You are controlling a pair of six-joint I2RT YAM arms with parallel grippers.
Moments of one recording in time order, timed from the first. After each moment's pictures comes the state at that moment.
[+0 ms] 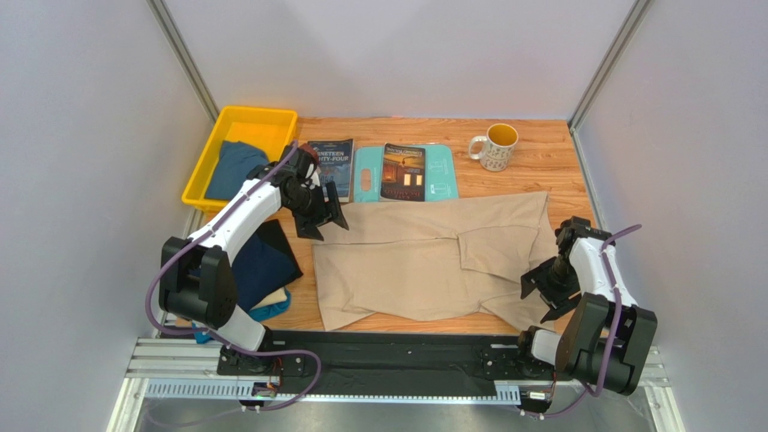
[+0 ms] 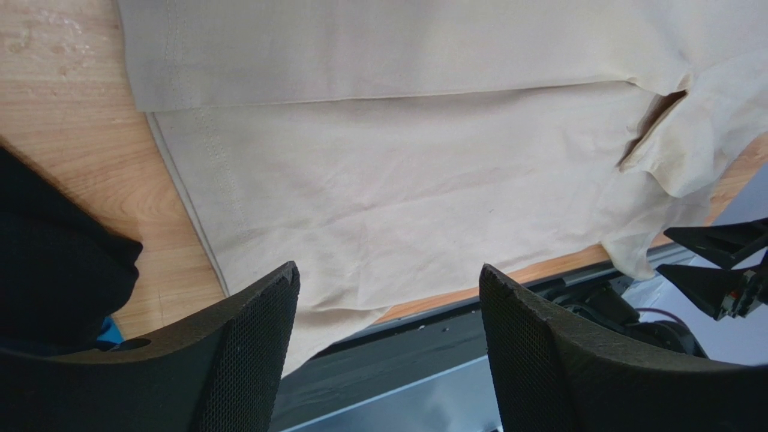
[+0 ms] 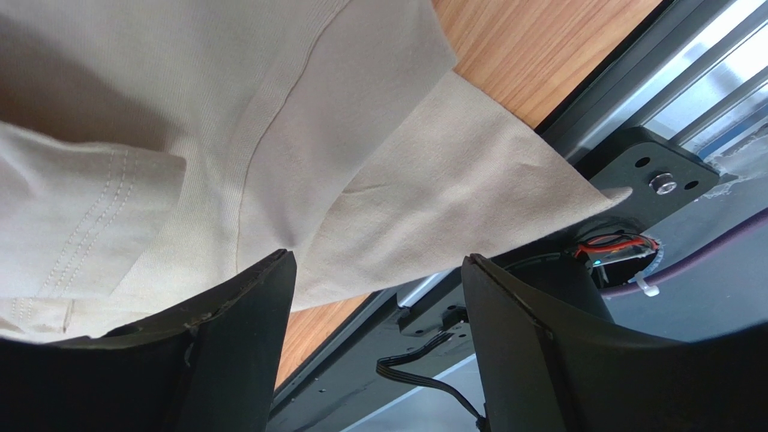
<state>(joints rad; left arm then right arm) -0.29 1.55 1.21 -0.88 0.33 -0.57 -0.32 1.23 0.73 -1.16 0.07 0.75</state>
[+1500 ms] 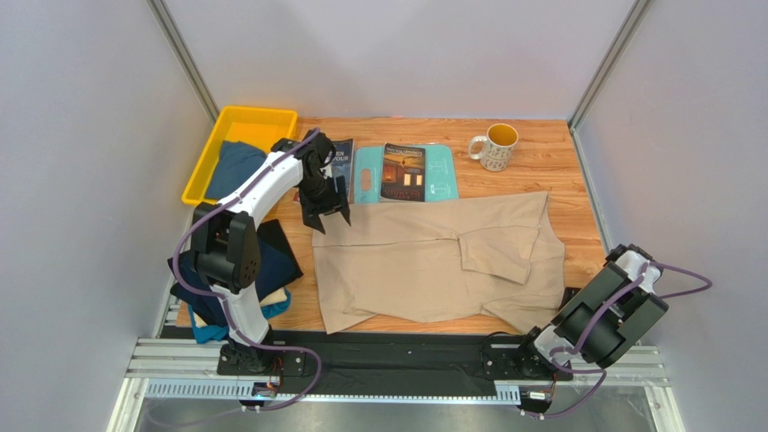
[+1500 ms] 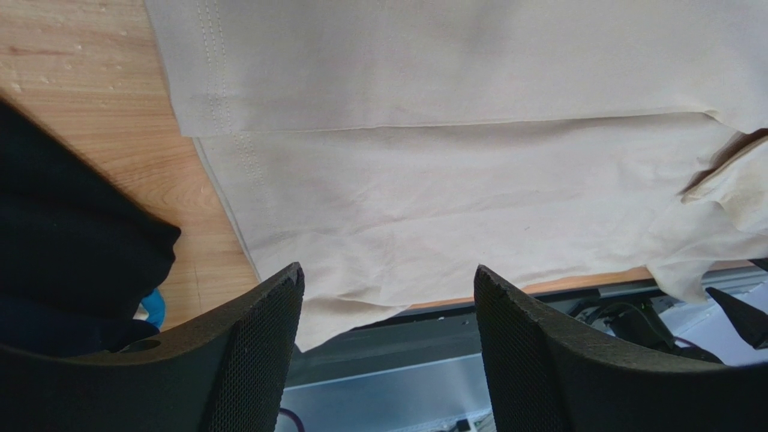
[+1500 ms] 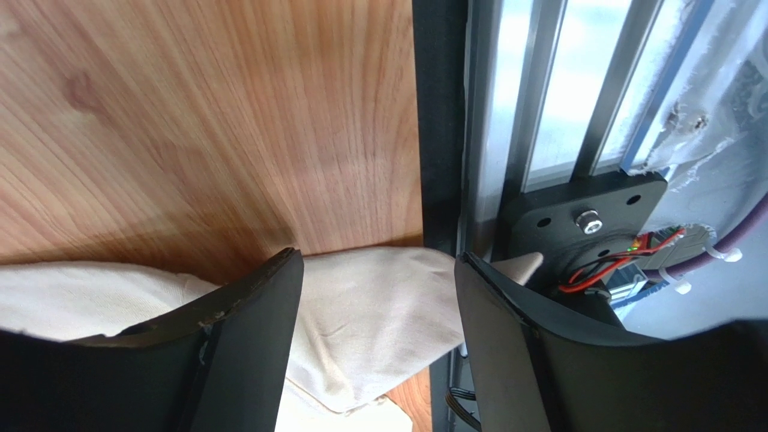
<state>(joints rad) -0.33 1.82 1.53 -1.13 0.23 -0.55 -0.85 1.37 0.72 -1.05 0.16 0.85</state>
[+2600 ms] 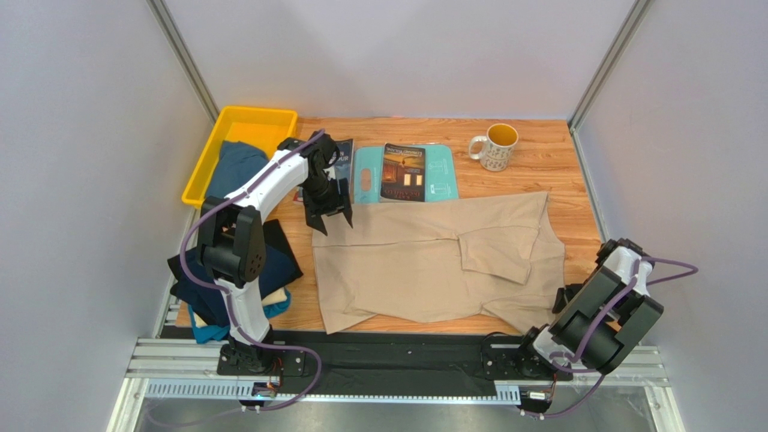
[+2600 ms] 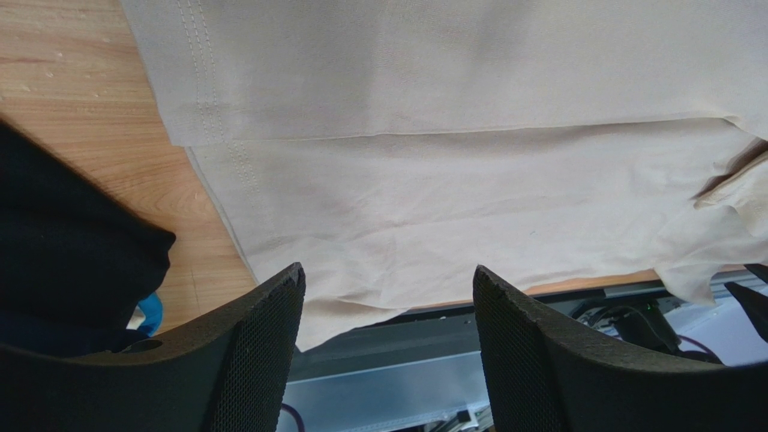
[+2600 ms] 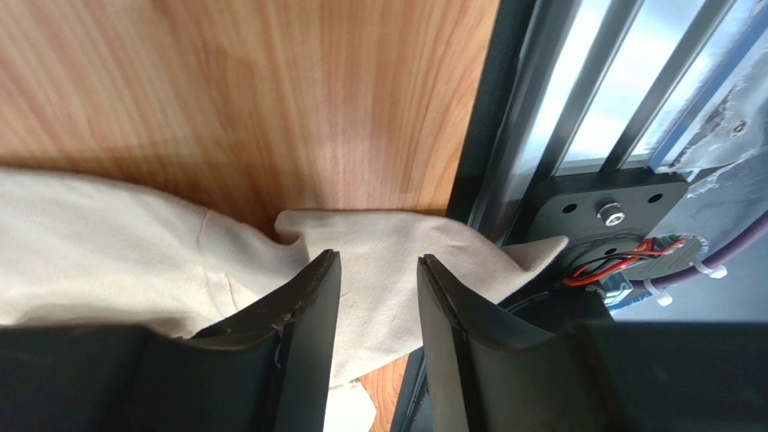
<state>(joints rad) -0.35 1.88 1.56 -1.14 0.23 -0.55 -0.77 1.34 0.72 -1.07 0.11 0.79</state>
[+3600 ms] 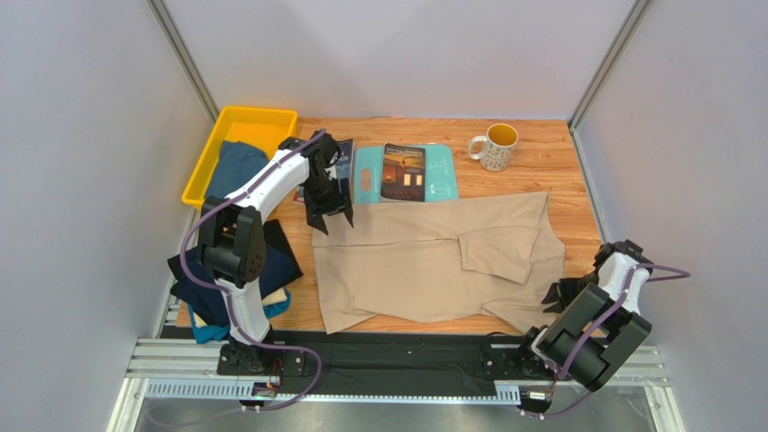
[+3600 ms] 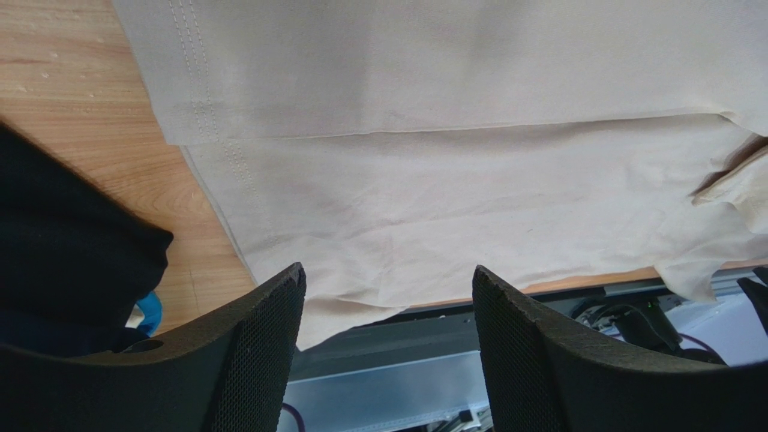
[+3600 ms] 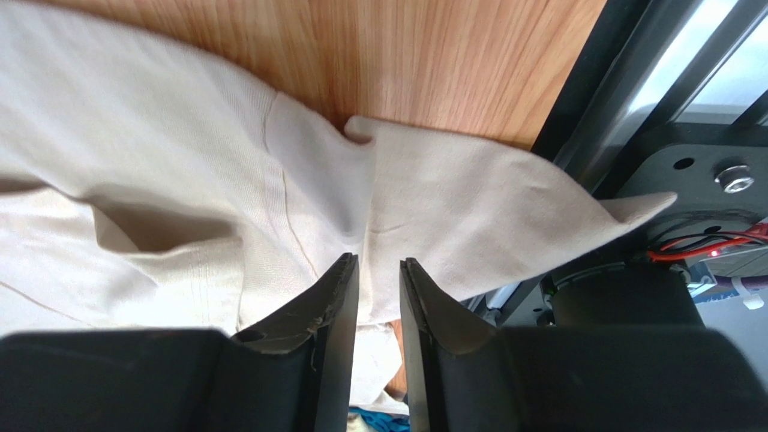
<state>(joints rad) -0.35 1.88 1.57 -1.15 0.23 -0.55 -0.75 1.23 0.70 -1.08 -0.09 0.78</state>
